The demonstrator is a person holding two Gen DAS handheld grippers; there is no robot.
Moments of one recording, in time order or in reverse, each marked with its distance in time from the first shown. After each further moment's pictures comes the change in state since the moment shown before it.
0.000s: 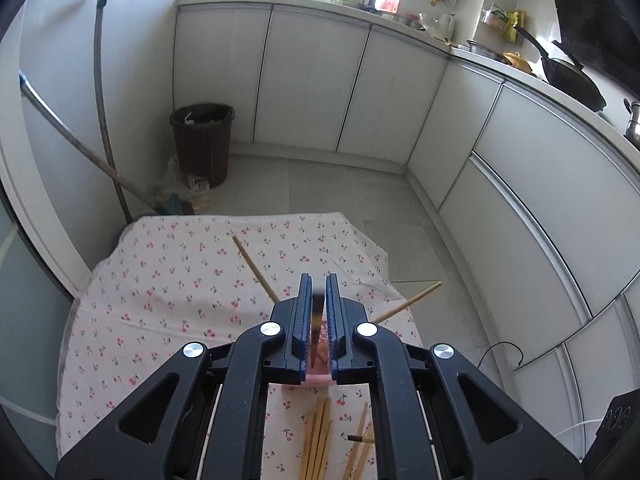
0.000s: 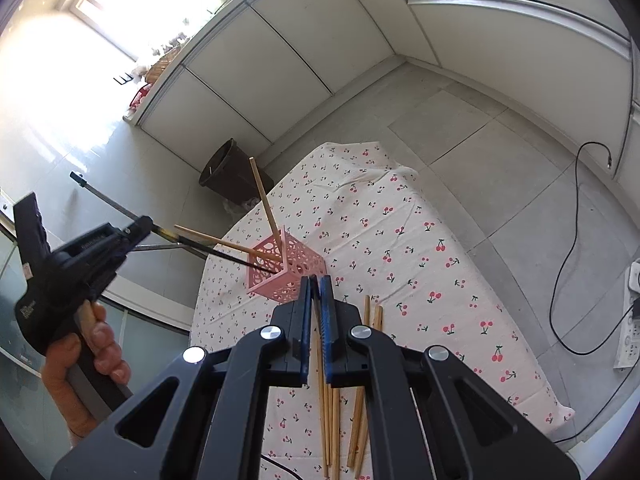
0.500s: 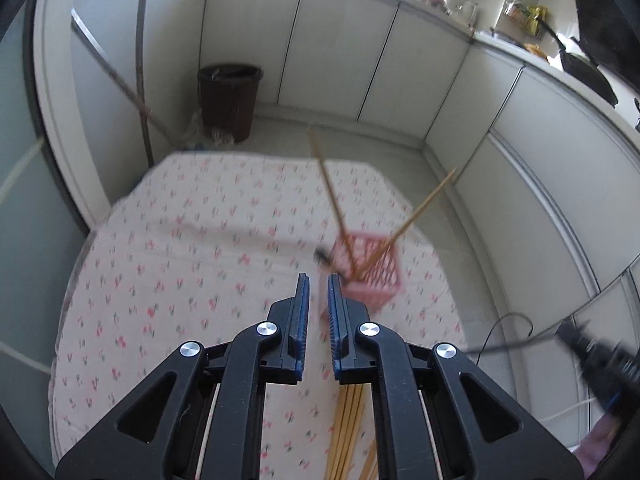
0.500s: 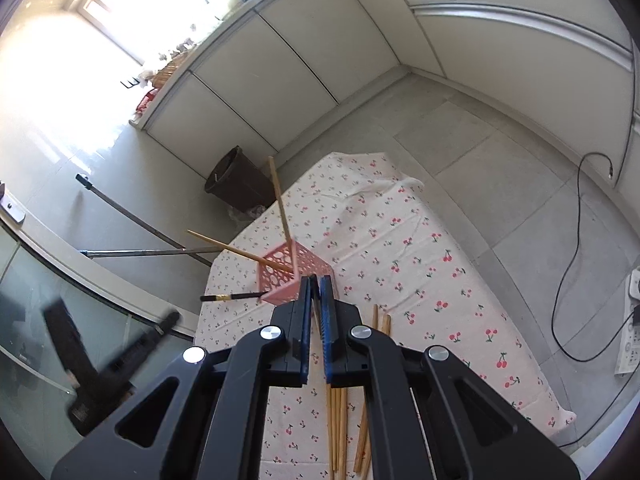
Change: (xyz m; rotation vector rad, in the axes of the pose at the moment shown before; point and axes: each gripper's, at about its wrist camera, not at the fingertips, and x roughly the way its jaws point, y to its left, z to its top) left arm -0.012 0.052 -0.083 -0.068 0.107 0.023; right arm -0.009 0.015 0.002 -0.026 -0.045 0.014
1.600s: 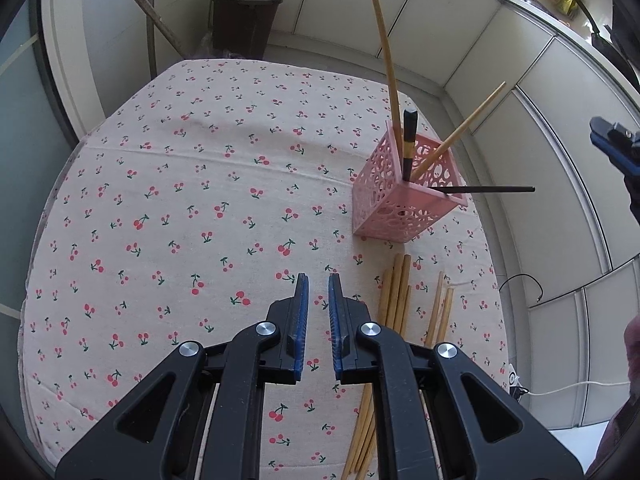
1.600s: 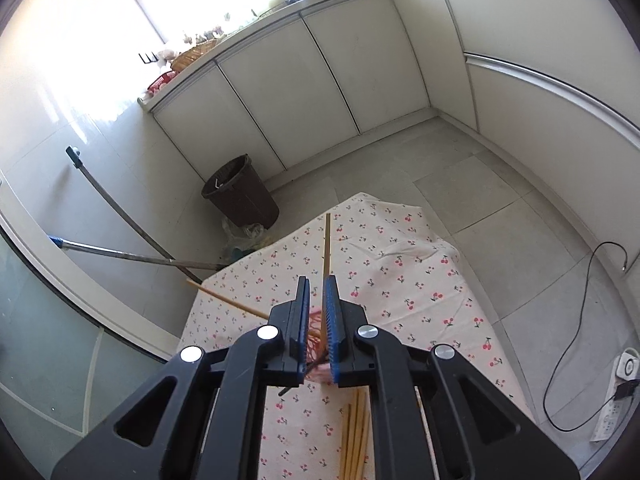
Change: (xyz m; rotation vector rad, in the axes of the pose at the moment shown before) left arm 0.054 0.036 -0.044 -0.063 0.192 -0.013; right arm 0.069 0.080 0.044 -0.182 -0.056 -0.094
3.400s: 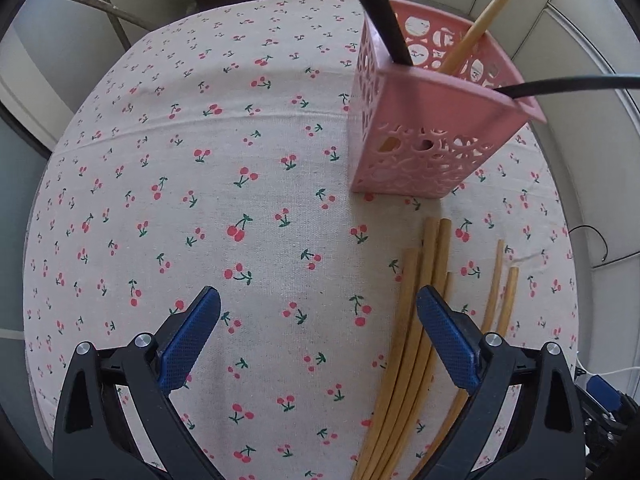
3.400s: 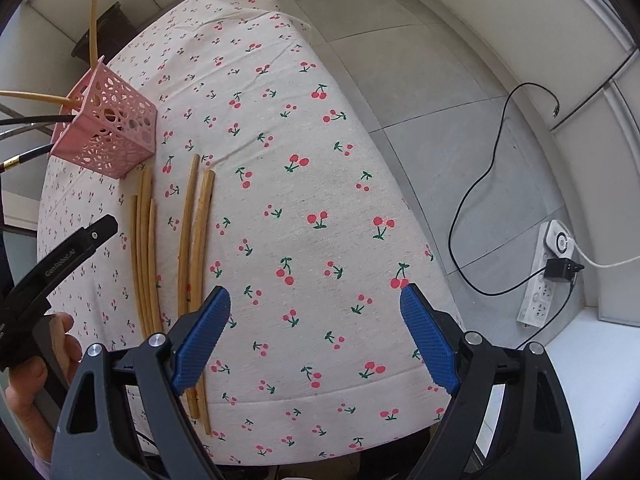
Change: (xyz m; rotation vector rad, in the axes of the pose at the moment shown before) left arm 0.106 -0.051 0.000 0.127 0.190 0.212; right arm 0.034 -0.139 -0.137 0.057 0.585 -0.370
